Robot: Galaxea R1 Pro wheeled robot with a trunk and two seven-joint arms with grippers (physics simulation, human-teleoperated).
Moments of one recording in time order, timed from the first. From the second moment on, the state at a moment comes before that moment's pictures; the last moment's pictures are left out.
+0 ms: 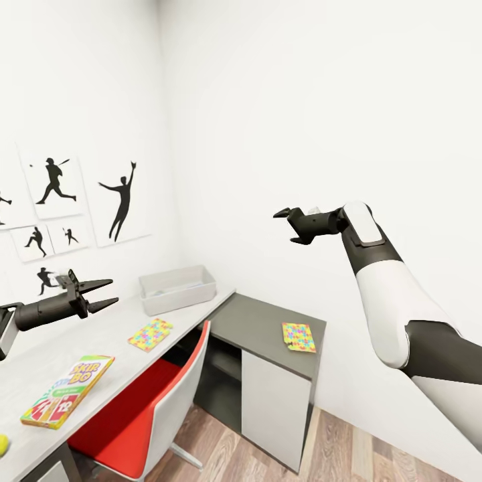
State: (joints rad) left arm -0.93 0.50 0.34 -0.56 0.04 1.03 -1.57; right arm -1.36 0.01 -0.08 -0.70 -1.16 0.93 -0.44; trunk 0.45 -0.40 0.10
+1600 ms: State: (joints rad) left arm -0.93 0.50 0.34 -0.56 0.04 1.03 -1.57; right arm -1.36 -0.01 -0.08 -0.69 -1.16 0.93 -0.44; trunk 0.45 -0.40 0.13
